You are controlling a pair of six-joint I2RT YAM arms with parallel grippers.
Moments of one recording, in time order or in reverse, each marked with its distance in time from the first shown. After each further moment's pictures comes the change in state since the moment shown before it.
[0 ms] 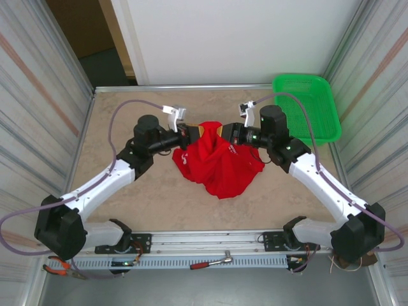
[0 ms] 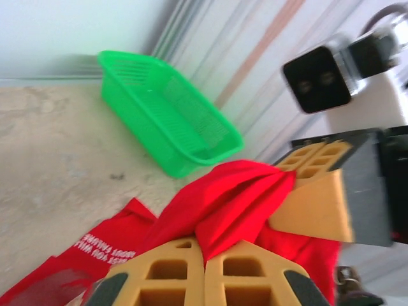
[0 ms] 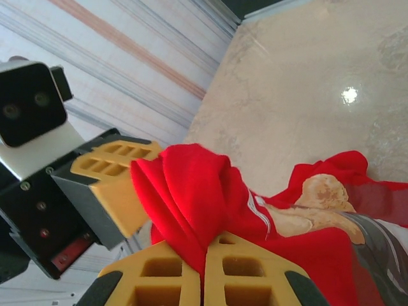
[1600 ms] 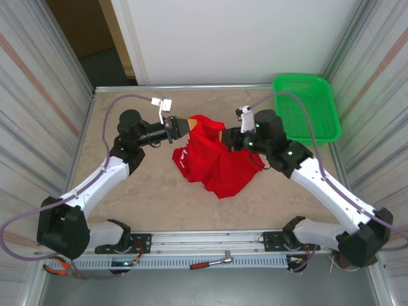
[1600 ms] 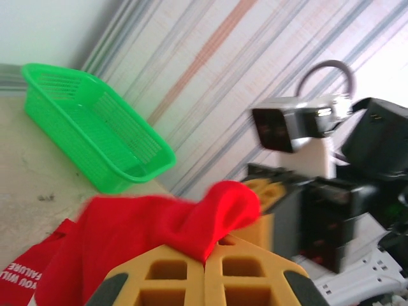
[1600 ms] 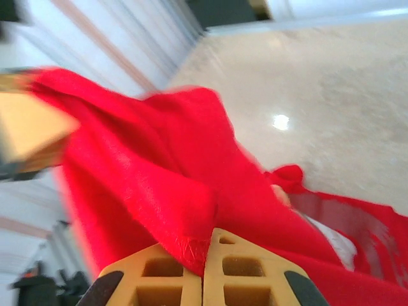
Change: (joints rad) left arm 0.146 0.005 -0.012 0.208 0.290 -0.219; right arm 0.107 -0.087 0.054 -0.158 0.216 -0.211
